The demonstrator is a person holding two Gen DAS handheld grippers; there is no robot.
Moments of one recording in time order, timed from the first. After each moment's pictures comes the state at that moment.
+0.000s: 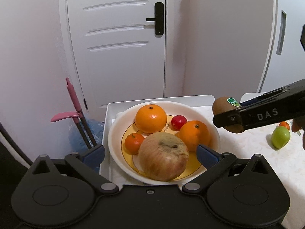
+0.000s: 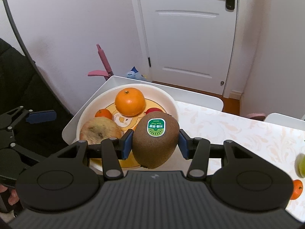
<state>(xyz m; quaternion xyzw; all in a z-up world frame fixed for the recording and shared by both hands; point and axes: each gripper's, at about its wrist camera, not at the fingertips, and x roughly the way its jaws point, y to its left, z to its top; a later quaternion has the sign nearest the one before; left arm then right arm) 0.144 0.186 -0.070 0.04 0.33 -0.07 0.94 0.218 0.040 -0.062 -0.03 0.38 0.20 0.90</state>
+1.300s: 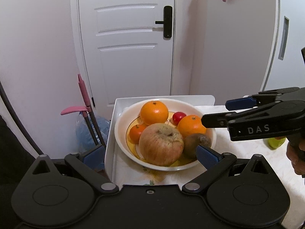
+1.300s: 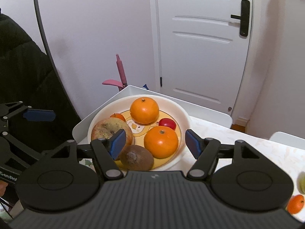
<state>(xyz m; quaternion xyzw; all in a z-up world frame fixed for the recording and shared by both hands) 0.114 0.182 -0.060 0.02 0.32 -0.04 0.95 0.186 0.043 -0.067 -0.05 0.30 0.24 0.92</state>
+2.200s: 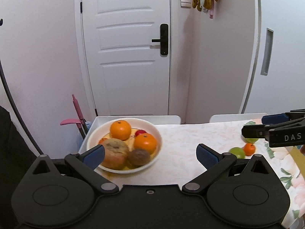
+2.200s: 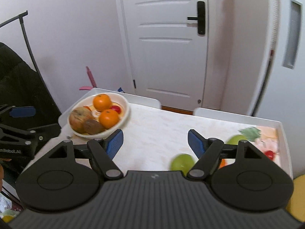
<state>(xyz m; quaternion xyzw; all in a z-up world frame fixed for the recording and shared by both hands) 0.056 0.061 -0.003 0.02 0.28 0.00 0.96 0.109 -0.129 -0.014 -0.02 0.30 0.18 0.94</state>
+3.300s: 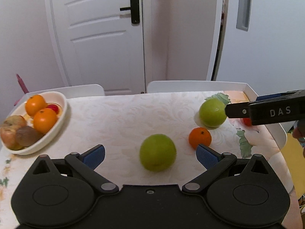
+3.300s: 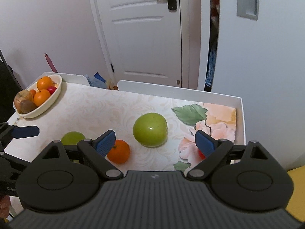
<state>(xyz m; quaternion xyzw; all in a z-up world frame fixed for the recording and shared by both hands) 0.142 -0.130 -0.098 0.02 0.36 -0.01 0.93 0.200 -0.285 -0.093 -0.01 0.36 0.16 0.92</state>
